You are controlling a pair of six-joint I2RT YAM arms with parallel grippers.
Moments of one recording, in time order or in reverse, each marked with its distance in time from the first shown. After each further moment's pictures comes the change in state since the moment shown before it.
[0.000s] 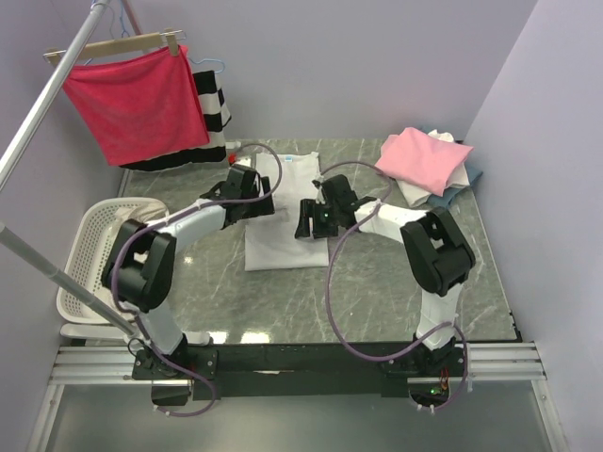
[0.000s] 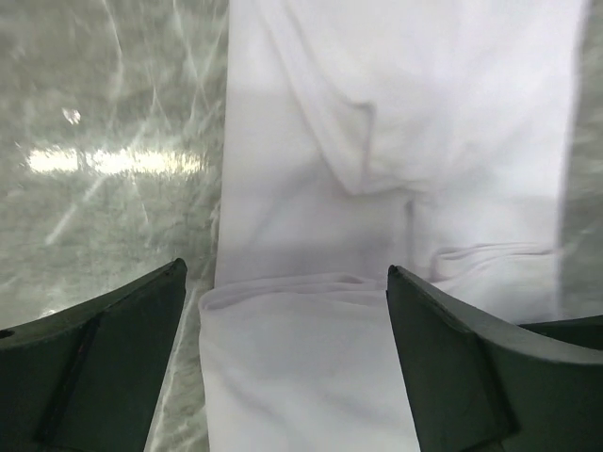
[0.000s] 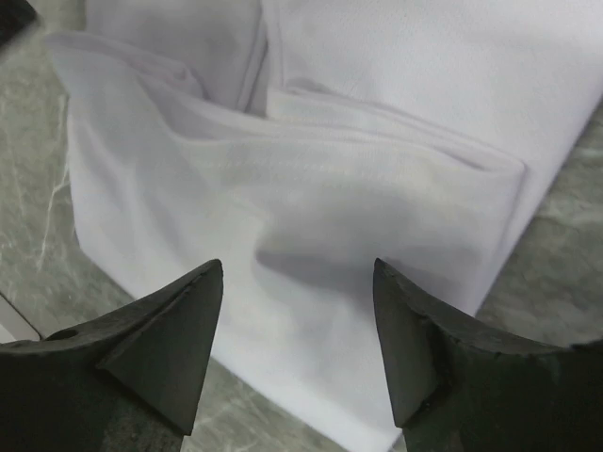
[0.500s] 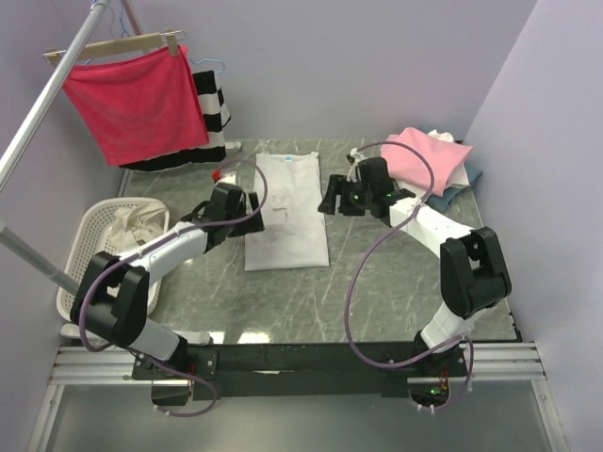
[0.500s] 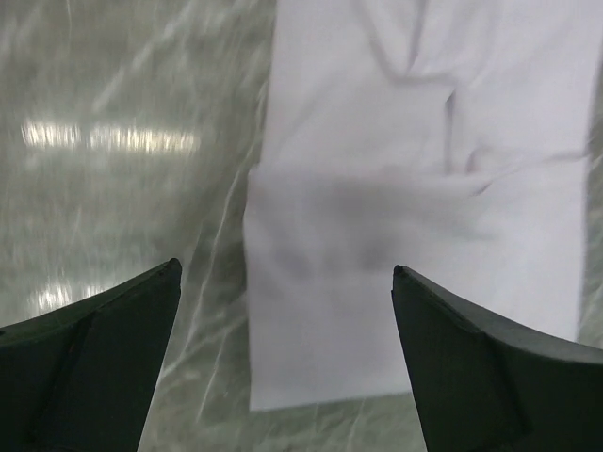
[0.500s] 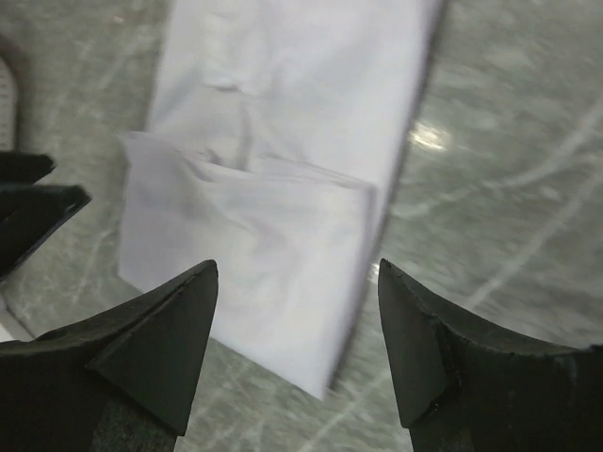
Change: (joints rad) left arm 0.000 -0.270 -0.203 -0.017 0.005 -0.034; right arm -0.143 -0.261 -0.071 0.032 0.009 -0.055
